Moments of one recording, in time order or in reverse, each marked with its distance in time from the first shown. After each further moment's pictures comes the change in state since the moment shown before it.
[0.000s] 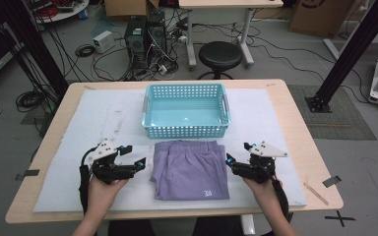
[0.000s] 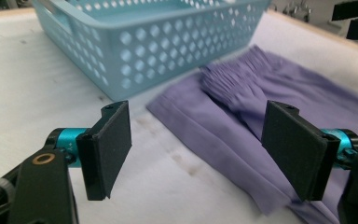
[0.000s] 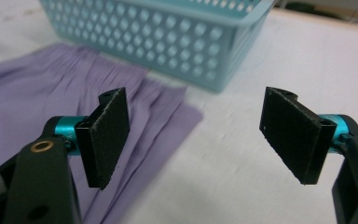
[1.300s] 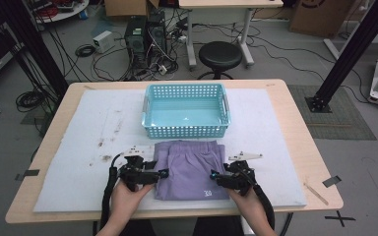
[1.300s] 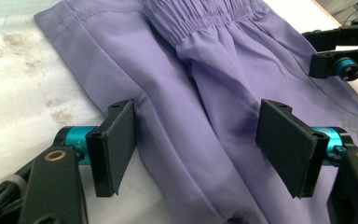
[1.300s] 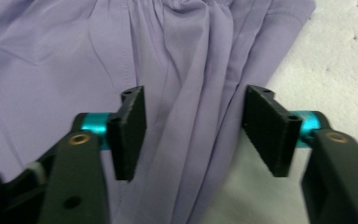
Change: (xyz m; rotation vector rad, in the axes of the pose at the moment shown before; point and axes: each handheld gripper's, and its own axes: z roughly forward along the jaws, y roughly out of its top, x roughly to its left) left arm -0.029 -0.010 0.056 0.212 -0.093 -0.261; right arm 0.039 -0.015 0.029 0.275 0.110 0.164
